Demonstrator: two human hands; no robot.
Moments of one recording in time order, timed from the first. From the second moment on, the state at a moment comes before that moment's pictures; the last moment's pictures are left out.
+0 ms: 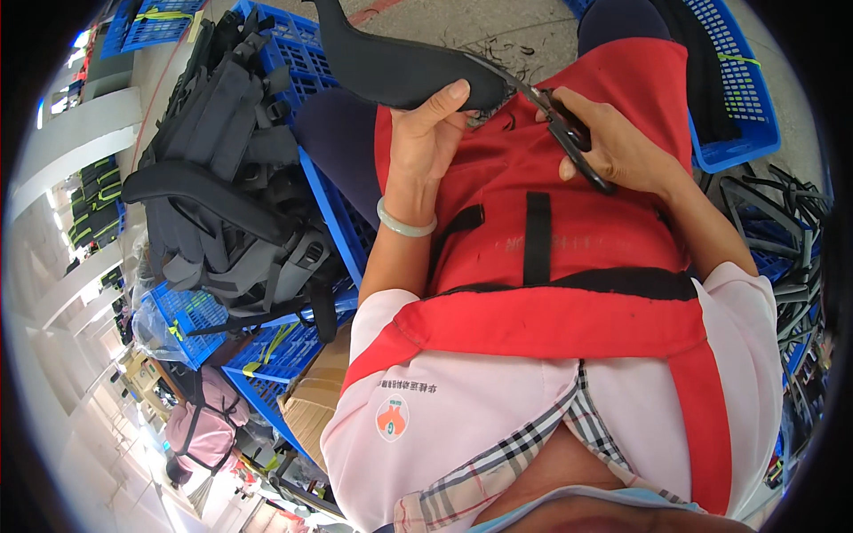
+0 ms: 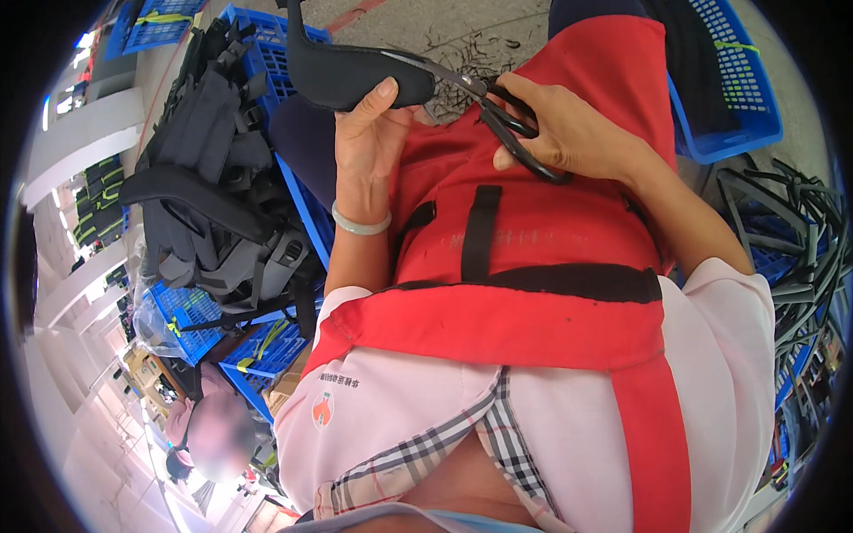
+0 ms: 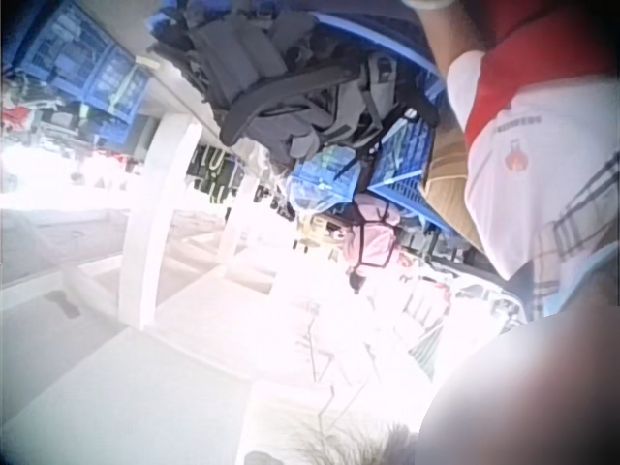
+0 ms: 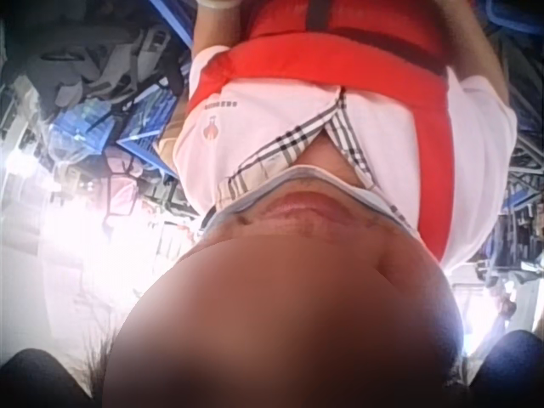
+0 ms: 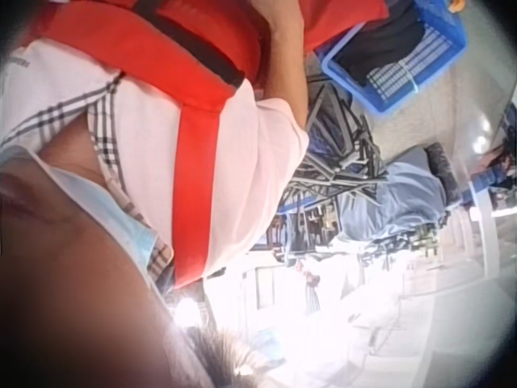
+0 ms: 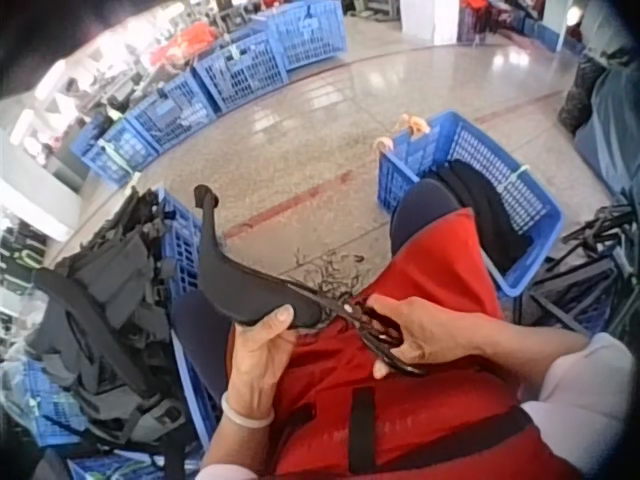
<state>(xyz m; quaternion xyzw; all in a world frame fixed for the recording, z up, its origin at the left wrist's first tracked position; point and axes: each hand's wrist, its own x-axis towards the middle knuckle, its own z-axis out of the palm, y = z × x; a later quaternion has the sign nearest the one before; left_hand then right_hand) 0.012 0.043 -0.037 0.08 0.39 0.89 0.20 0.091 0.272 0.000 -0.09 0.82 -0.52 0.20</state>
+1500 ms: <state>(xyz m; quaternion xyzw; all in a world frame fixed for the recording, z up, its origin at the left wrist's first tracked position) 0.042 0.051 -0.050 0.09 0.51 0.82 0.23 0.070 0.237 -0.024 -0.03 0.70 -0.71 0.13</state>
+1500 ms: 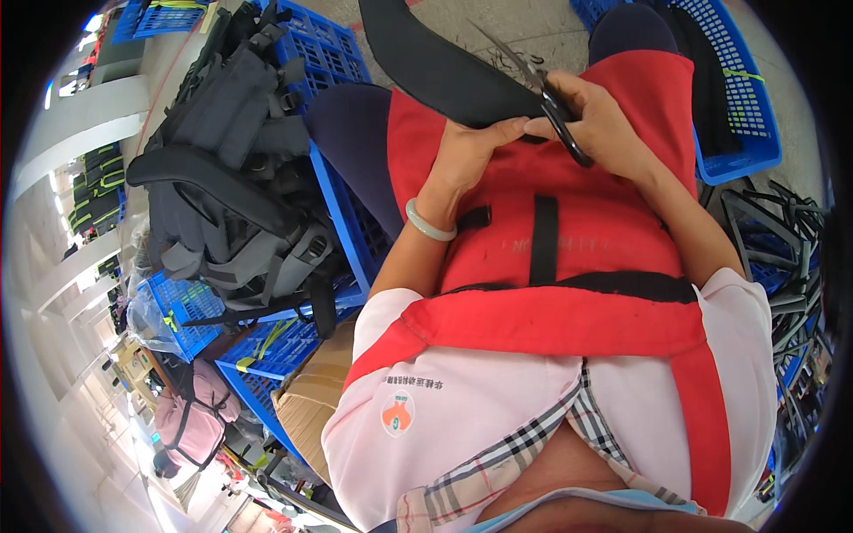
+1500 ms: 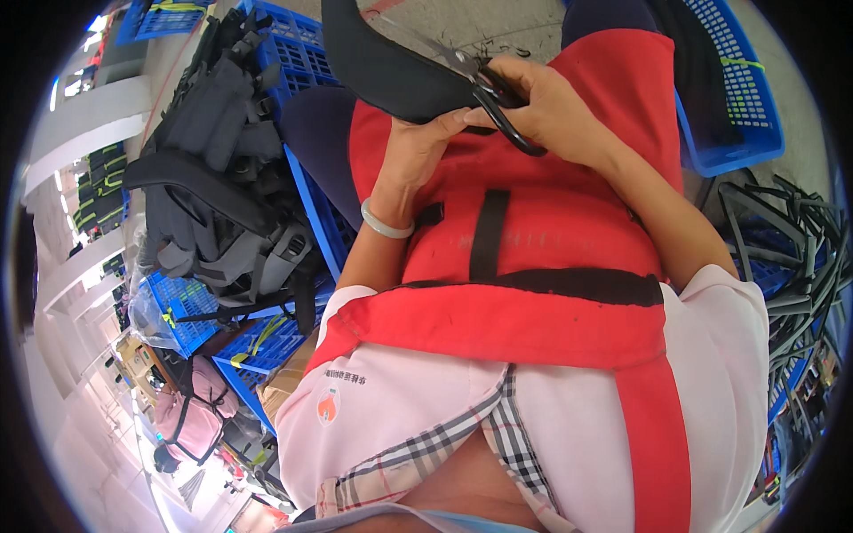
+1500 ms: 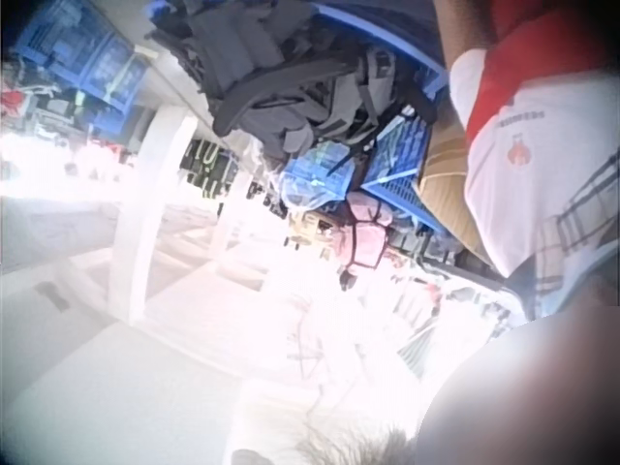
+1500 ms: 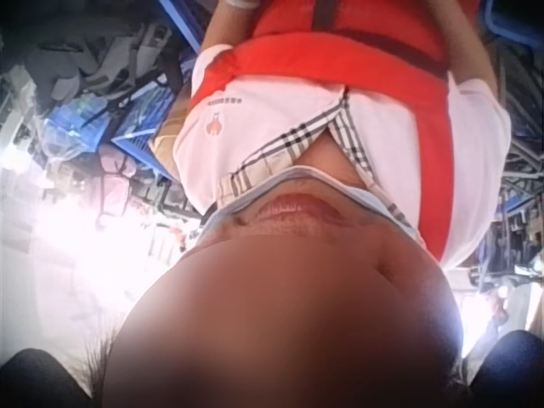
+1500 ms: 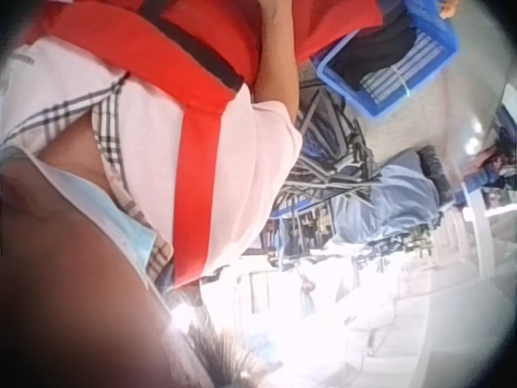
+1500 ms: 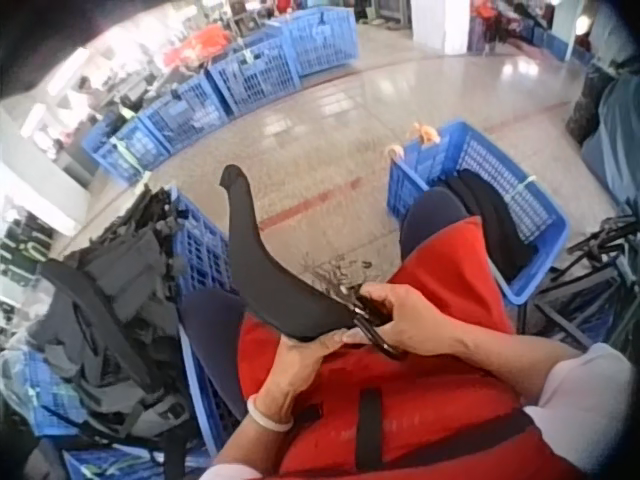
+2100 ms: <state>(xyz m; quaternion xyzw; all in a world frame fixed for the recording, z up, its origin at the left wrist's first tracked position) -0.025 -0.012 -0.034 0.04 0.44 0.89 0.12 0.089 0.289 -0.003 -0.19 0.88 -0.42 0.14</state>
